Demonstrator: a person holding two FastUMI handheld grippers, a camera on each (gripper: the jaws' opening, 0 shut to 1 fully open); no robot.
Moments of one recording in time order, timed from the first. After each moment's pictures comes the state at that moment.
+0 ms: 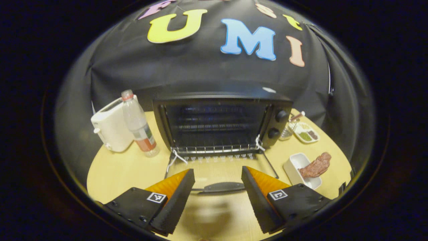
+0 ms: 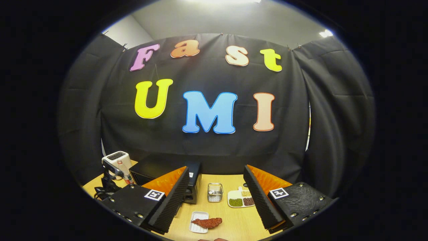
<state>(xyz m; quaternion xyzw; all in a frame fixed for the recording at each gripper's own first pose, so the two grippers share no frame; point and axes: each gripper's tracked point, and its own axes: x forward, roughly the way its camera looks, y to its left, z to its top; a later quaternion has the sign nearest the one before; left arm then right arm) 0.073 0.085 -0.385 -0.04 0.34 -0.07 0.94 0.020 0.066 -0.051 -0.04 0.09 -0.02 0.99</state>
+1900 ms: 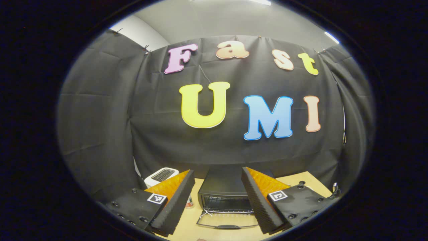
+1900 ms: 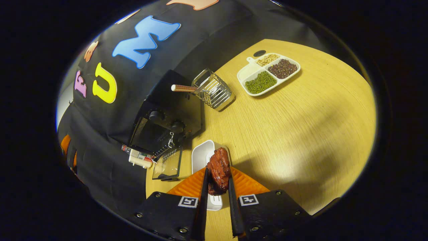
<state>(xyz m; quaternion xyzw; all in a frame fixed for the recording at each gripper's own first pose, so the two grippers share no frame) 0.086 0.132 -0.092 -0.02 0.15 0.08 0.99 0.032 0.061 -0.408 0.37 0.42 0.08 0.83</state>
